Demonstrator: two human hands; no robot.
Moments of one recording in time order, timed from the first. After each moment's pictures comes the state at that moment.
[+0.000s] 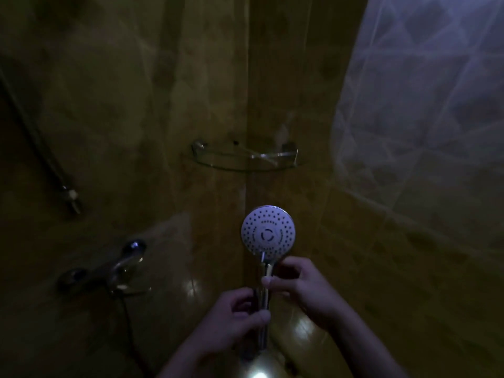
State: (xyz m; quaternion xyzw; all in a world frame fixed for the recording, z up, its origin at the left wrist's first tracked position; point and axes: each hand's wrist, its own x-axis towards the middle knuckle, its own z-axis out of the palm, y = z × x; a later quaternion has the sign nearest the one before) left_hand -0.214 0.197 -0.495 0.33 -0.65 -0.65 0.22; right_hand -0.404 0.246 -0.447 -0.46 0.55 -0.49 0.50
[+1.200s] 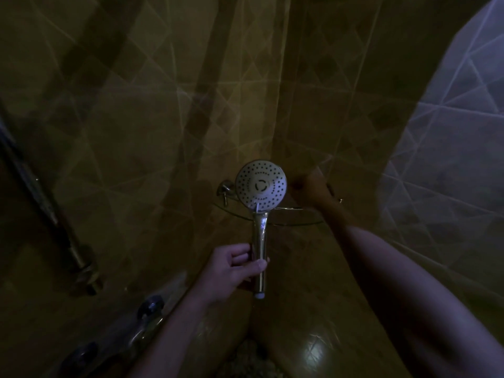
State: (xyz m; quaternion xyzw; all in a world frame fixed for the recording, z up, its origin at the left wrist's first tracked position) left_hand -0.183 -0.001 -0.384 0.30 -0.65 -0.64 0.28; right_hand -0.451 -0.045 -0.313 -0.57 0.78 -0.26 0.01
